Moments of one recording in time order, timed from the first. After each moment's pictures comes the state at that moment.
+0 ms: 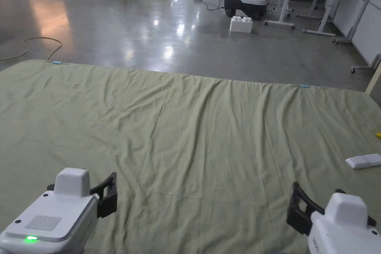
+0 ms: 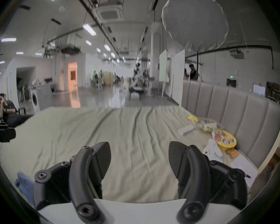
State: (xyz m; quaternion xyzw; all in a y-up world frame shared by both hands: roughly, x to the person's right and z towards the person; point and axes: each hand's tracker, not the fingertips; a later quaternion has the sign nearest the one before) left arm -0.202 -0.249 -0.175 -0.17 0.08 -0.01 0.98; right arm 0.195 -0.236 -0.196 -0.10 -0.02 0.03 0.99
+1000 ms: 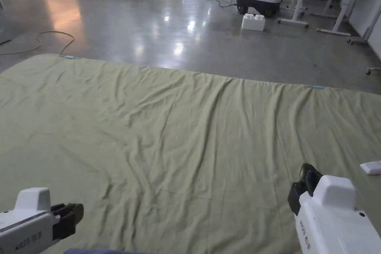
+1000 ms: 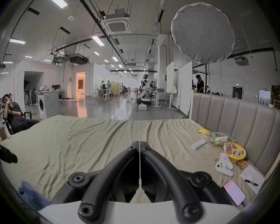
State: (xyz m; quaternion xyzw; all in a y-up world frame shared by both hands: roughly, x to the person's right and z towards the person) left arm -0.319 -0.295 -0.148 -0.34 0.03 0.13 0.93; right arm 0.163 -0.230 -0.220 -0.07 0.01 0.04 1.00
